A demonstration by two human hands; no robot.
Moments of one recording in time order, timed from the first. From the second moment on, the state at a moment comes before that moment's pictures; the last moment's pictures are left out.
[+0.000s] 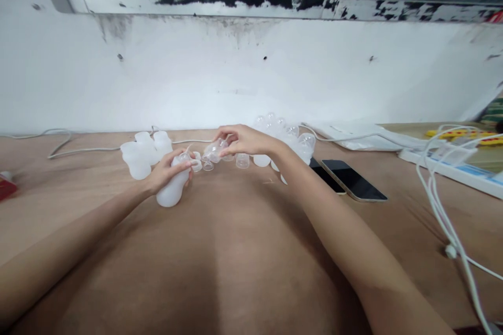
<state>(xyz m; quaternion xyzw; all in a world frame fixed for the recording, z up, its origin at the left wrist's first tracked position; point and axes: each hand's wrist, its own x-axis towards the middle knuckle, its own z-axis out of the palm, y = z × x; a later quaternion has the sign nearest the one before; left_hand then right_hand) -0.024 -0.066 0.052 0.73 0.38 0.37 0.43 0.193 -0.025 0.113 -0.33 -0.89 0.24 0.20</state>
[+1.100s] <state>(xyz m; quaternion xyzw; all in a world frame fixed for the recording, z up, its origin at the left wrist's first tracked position) -0.004 -0.087 0.047 0.84 0.45 0.28 0.12 0.157 -0.050 0.101 -0.35 -0.87 0.34 0.00</state>
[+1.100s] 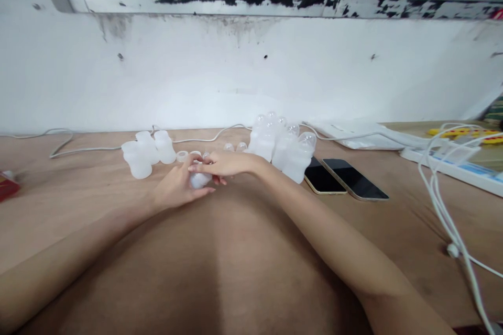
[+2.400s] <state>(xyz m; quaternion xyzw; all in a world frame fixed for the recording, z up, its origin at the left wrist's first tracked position) -0.011 -0.075 0.051 0.85 0.41 0.28 0.17 0.163 -0.057 0.109 -0.29 -0.92 0.23 0.13</state>
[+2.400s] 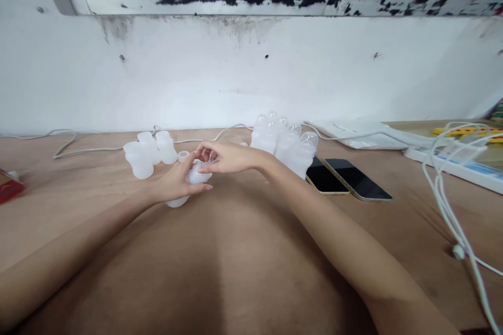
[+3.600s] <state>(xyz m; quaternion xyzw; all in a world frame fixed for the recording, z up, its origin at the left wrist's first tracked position) -0.095 -0.042 0.101 0.85 0.50 0.17 0.01 0.159 -0.037 0.077 -0.38 -0.92 0.14 -0.06</state>
